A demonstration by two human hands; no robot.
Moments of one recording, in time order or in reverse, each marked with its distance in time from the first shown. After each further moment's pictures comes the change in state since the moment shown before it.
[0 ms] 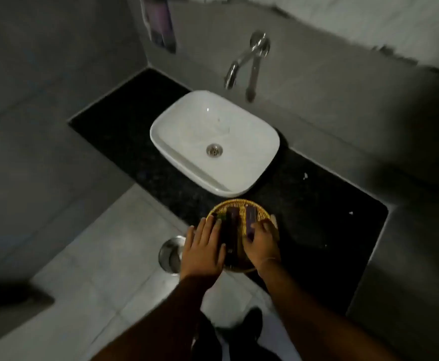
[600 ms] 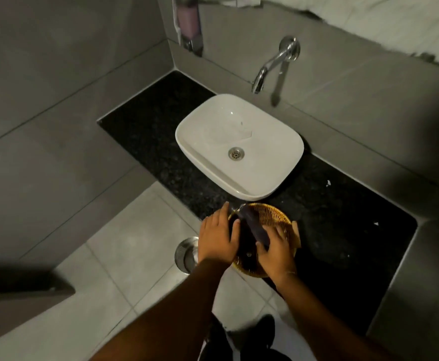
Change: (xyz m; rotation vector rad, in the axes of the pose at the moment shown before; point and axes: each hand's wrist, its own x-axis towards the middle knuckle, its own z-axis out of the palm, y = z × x) left_hand 0.033 0.000 -0.051 -0.260 0.156 -0.213; right_hand -0.020 -0.018 -0.005 0.132 0.114 -0.163
